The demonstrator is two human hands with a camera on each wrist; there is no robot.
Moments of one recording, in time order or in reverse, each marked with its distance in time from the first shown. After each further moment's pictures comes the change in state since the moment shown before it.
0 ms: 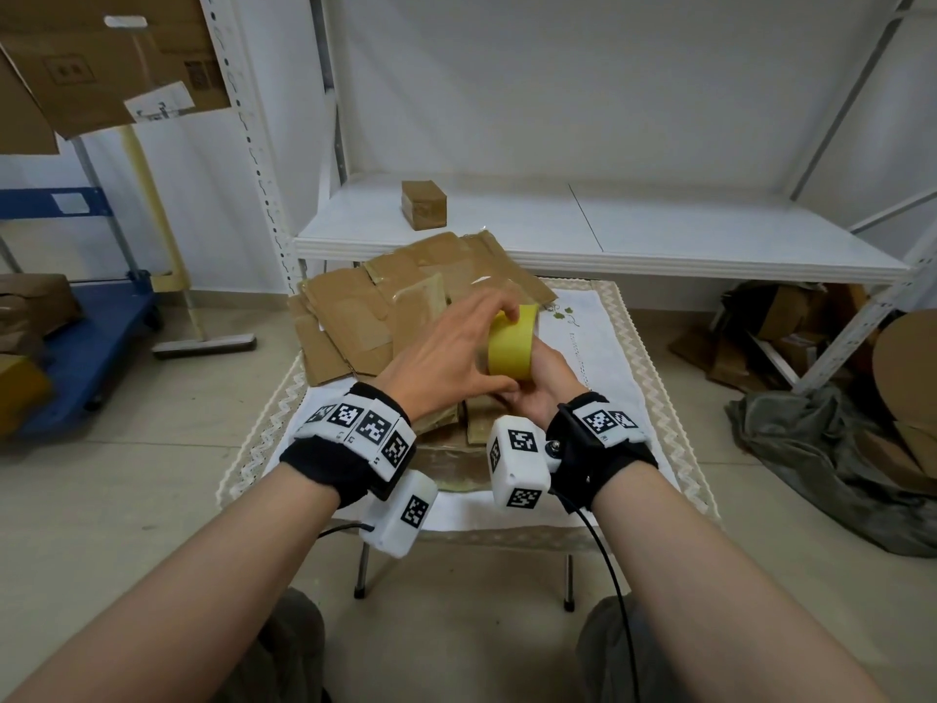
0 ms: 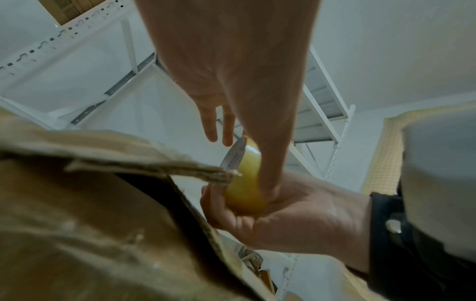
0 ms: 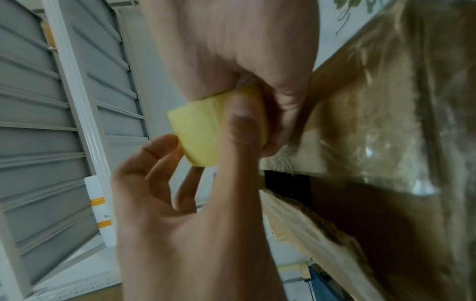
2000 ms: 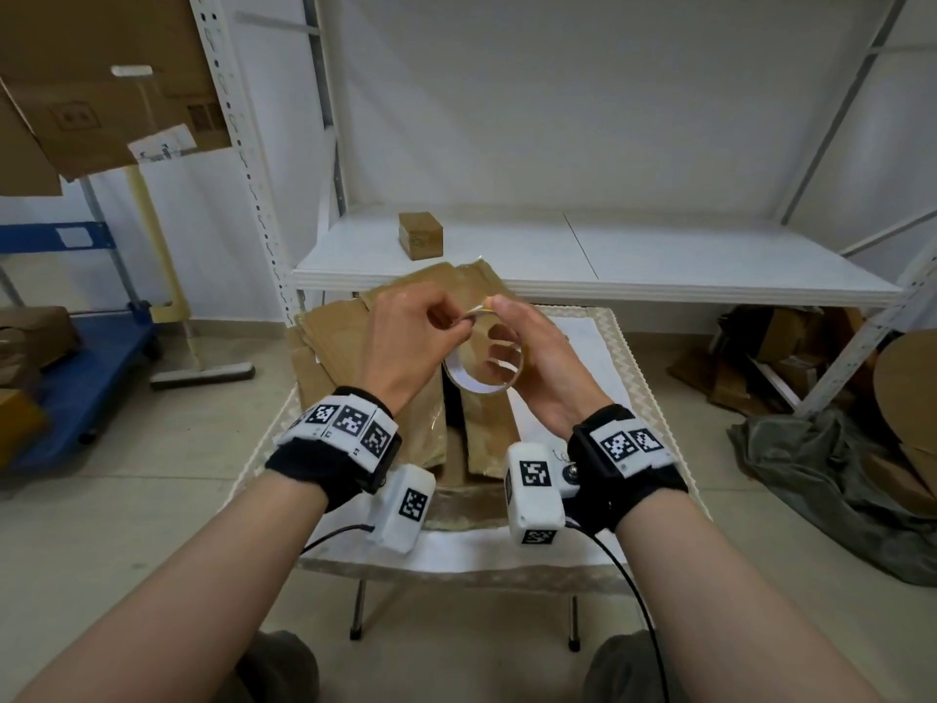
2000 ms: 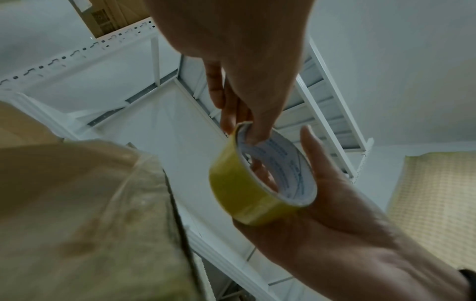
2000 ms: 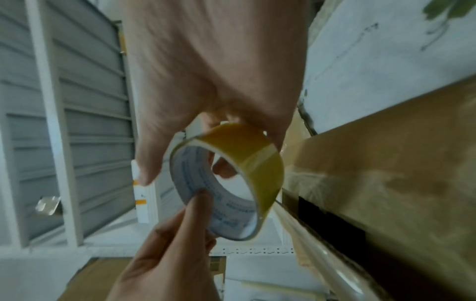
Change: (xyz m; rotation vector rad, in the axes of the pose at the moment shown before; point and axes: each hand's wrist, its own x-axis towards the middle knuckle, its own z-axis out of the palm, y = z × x) left_hand 0.024 -0.014 -0.028 -0.039 0.506 -0.204; right_hand -0.031 -0.050 0.010 -0.163 -0.283 -0.297
